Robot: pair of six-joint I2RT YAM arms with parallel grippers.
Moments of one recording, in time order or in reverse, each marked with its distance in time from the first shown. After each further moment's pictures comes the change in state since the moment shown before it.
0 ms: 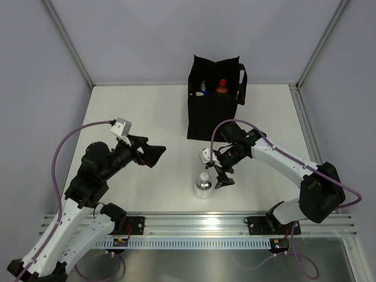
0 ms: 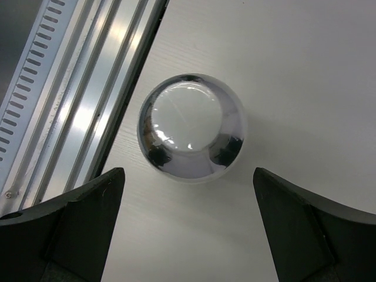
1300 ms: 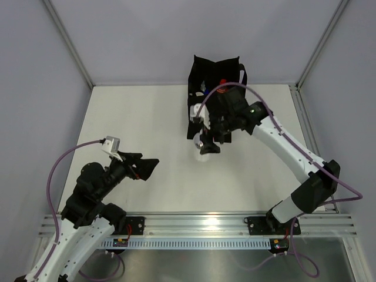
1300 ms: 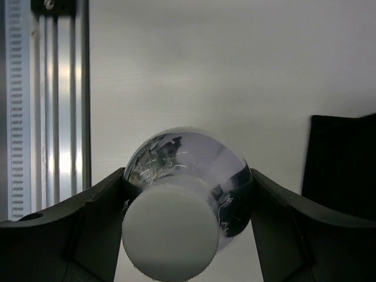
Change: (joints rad) left arm 0.000 -0.307 -0.198 -0.107 -0.092 -0.169; right arm 0.019 0.113 0.463 -0.011 0.180 0.520
